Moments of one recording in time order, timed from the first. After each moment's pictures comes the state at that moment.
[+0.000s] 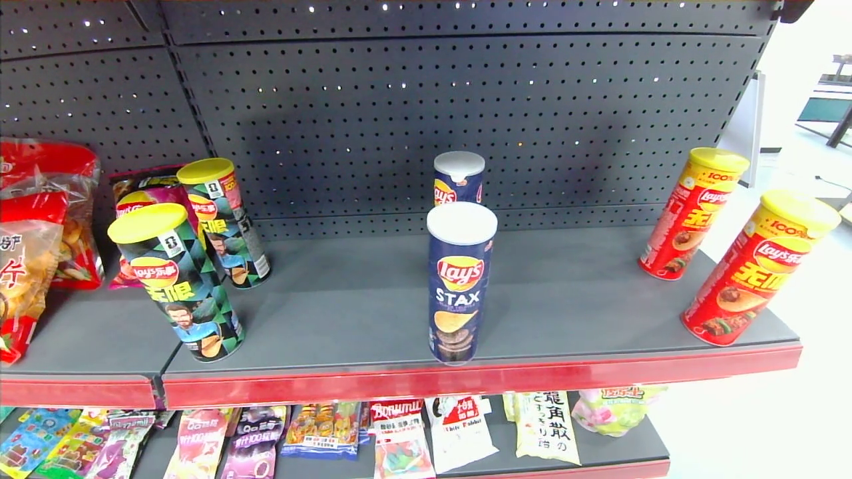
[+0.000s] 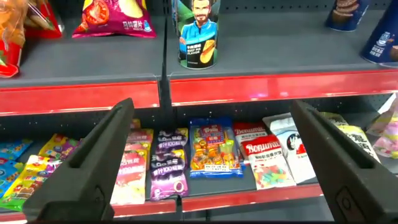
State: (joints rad) left arm 0.00 0.00 0.00 0.01 -0.06 -0.01; right arm 0.00 0.00 0.00 0.00 -0.01 0.00
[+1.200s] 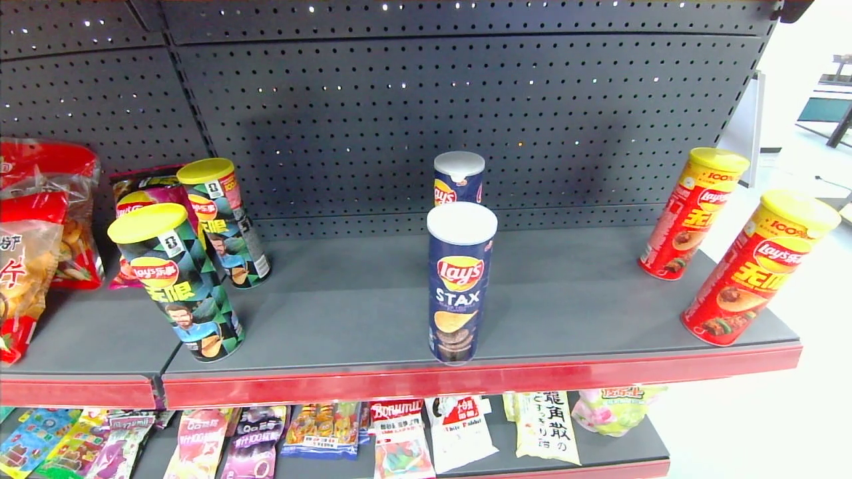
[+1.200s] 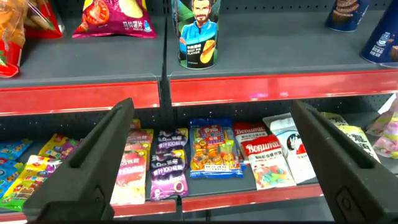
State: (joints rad) left arm 0.00 0.00 0.00 0.01 -0.06 -0.01; right arm 0.00 0.00 0.00 0.00 -0.01 0.00
